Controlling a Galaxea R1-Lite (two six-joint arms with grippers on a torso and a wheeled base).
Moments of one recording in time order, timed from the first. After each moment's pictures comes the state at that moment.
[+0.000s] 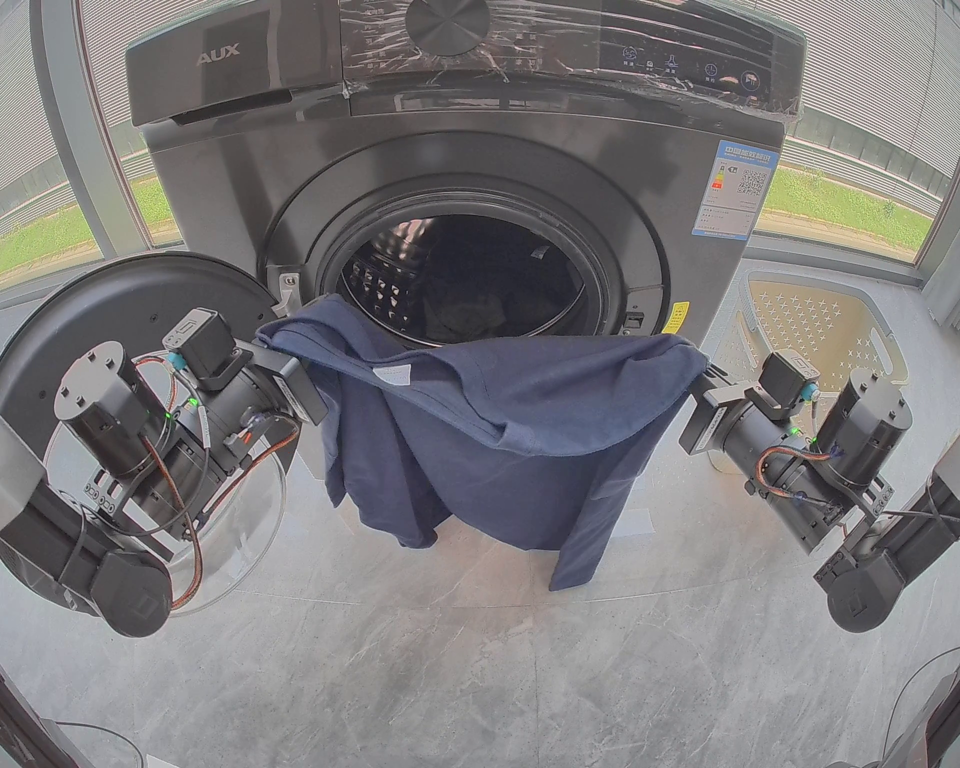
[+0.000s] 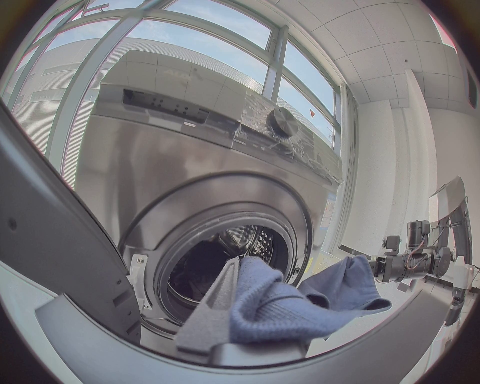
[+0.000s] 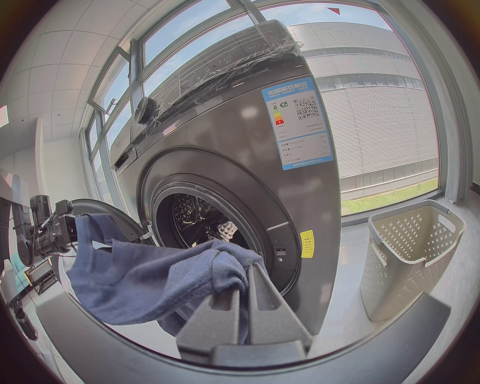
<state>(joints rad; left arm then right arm) -0.39 1.79 -0.59 -1.55 -0.14 -0.07 0.49 1.85 -0.56 -1.52 -0.10 0.09</state>
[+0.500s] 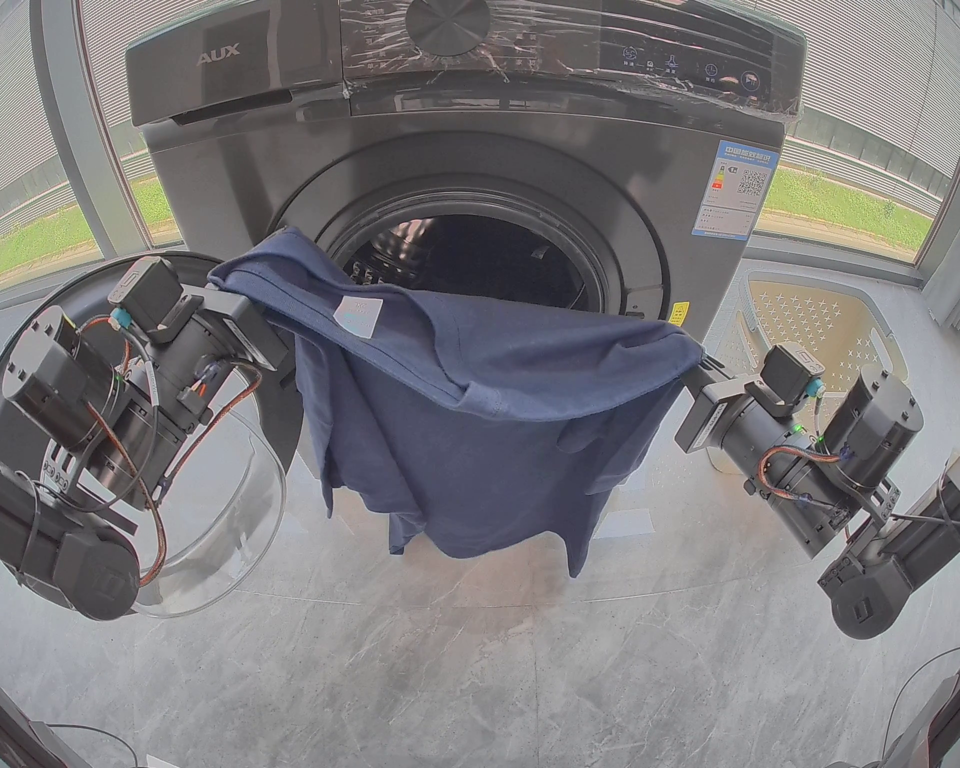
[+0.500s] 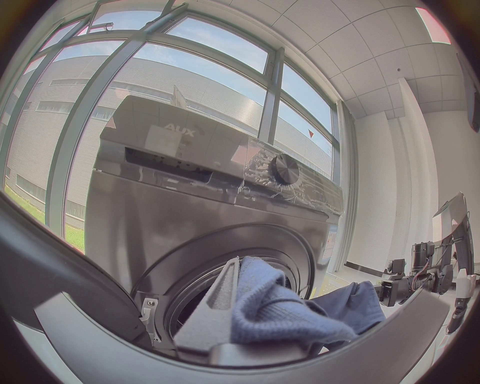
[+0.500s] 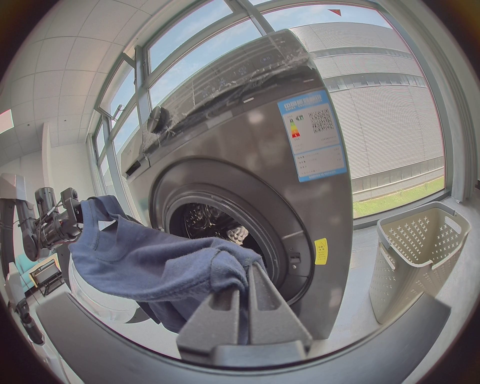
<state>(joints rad) -0.37 1.68 -0.64 -1.55 -0.13 -0.08 0.54 1.82 -0.56 -1.52 -0.10 0.09</state>
